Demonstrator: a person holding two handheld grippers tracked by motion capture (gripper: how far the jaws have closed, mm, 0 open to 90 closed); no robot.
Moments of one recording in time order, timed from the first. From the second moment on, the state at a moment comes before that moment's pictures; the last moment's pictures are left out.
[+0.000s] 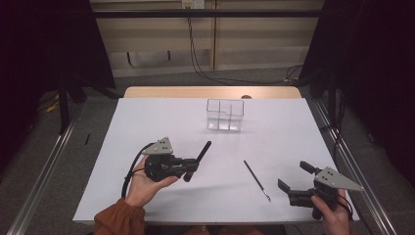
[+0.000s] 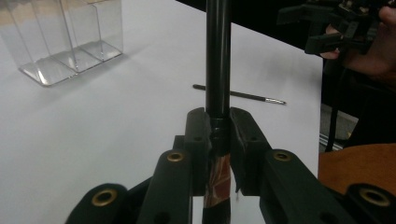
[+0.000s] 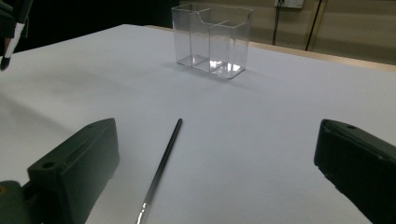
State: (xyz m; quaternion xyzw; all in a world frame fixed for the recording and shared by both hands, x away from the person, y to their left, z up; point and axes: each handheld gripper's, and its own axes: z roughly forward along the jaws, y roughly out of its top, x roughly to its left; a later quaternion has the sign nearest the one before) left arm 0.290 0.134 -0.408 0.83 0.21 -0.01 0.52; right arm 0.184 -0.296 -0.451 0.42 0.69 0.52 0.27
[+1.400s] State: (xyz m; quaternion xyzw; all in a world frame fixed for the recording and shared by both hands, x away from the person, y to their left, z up) left arm 0.275 0.104 -0.389 0.91 0.12 -0.06 0.39; right arm 0.220 -0.231 -0.422 0.31 0.78 0.51 0.17
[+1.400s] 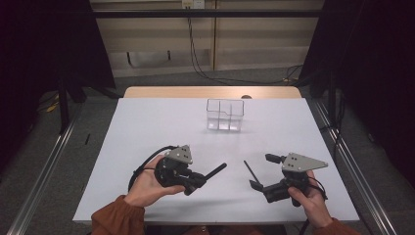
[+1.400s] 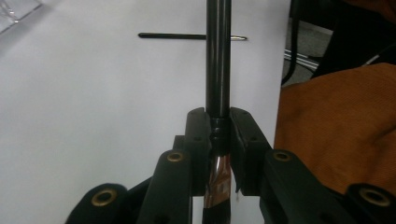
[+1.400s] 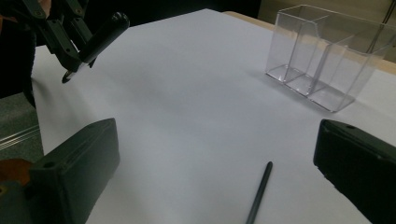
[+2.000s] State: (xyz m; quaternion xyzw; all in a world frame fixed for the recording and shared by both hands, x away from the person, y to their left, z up) left arm 0.282 0.082 -0.383 0.94 0.09 -0.06 0.32; right arm 0.233 -0.210 -0.413 0.27 0.83 0.47 0.12
